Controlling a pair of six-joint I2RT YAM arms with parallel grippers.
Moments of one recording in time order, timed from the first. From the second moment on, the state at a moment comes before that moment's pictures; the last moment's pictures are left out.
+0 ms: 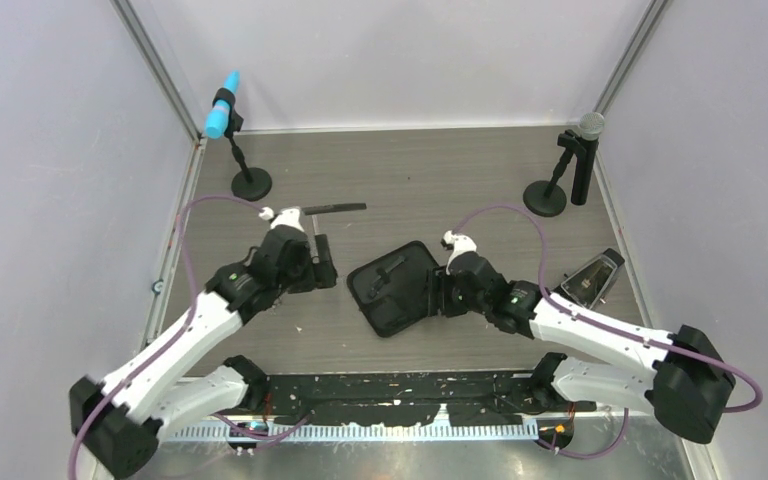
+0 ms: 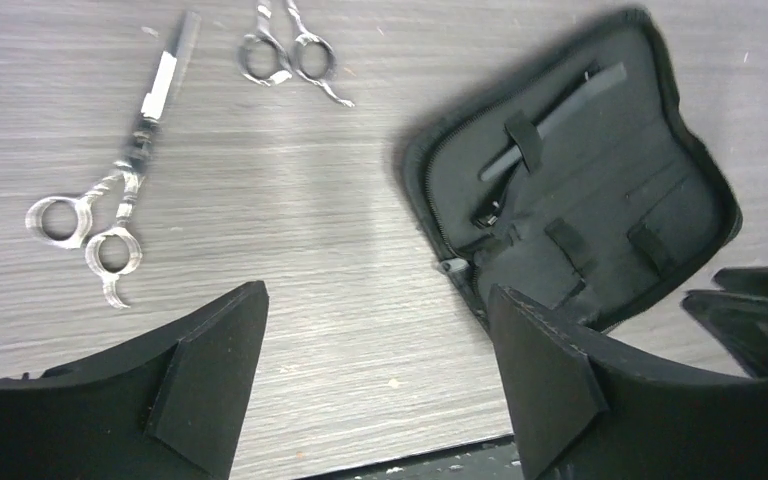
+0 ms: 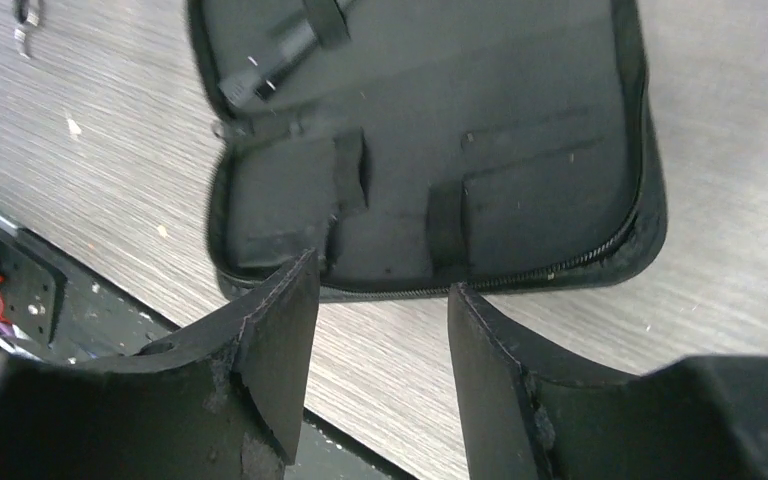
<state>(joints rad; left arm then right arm) -0.62 1.01 0.81 -0.64 -0.17 -0.65 0.84 1.04 0.60 -0.27 0.08 0.61</state>
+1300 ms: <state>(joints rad) -0.16 1.54 1.09 -0.91 -0.07 -0.34 0.59 1.04 0.70 -0.35 0.02 0.38</state>
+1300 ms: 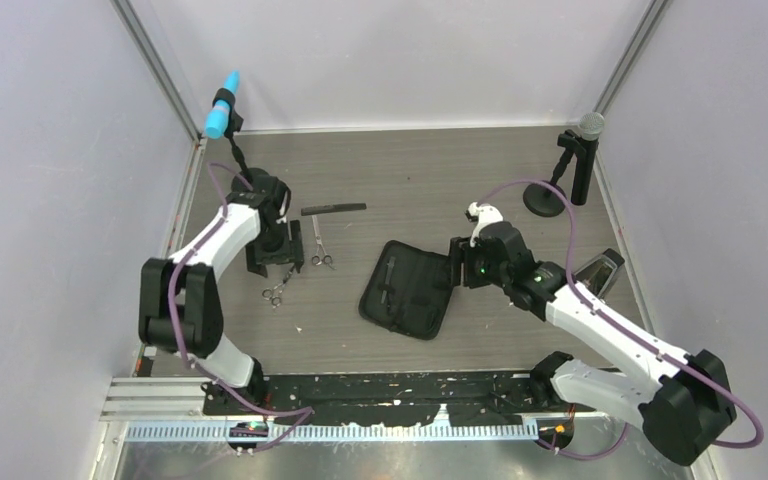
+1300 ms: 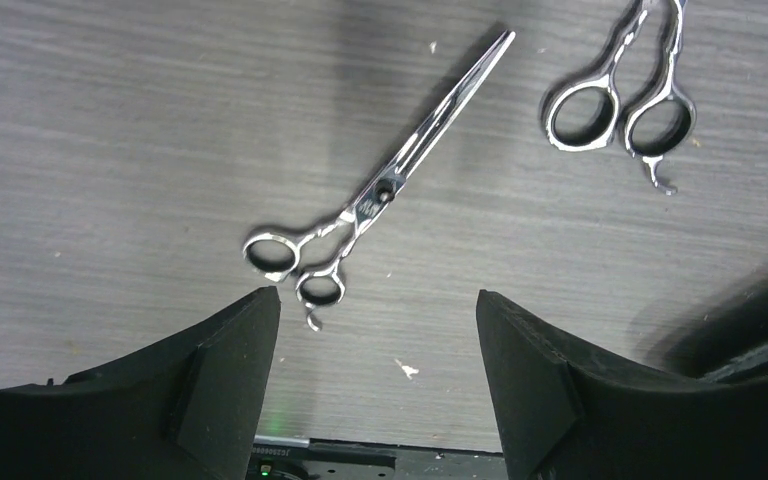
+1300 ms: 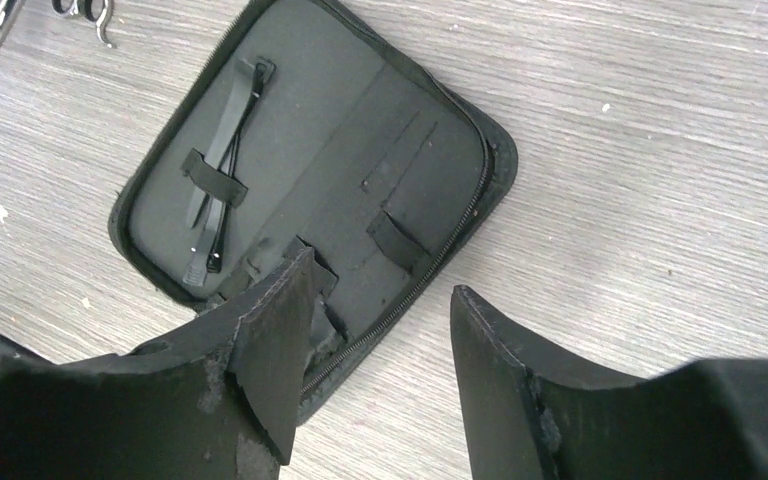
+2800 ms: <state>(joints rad) -0.11 1.54 1.01 -0.57 0.11 -0.57 0.59 0.79 0.59 -0.46 0.07 0.37</state>
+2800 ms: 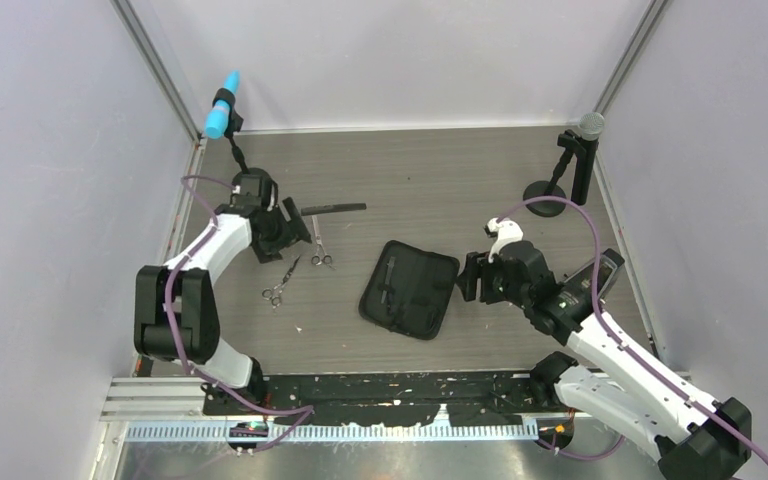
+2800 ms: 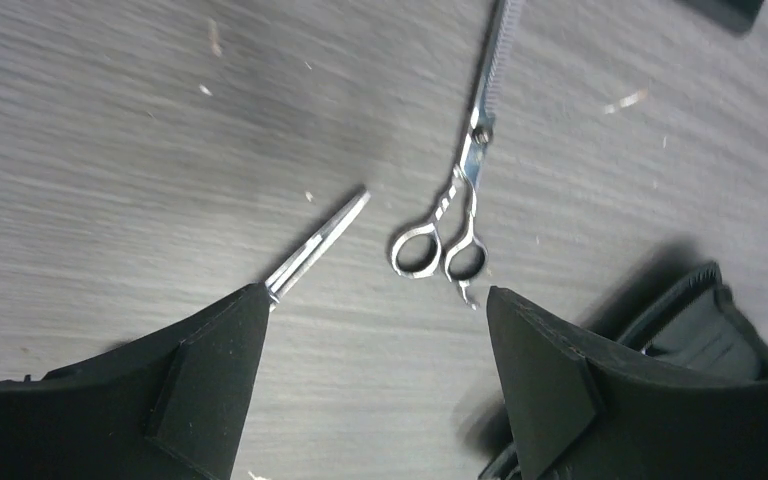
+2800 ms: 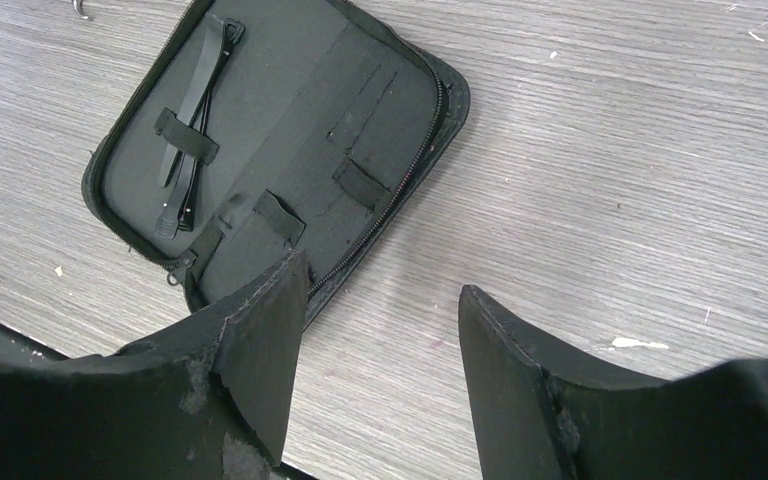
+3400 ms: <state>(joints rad) -0.09 1.69 1.01 -0.50 0.17 -0.72 0.59 0.66 0.59 -0.57 0.08 0.40</state>
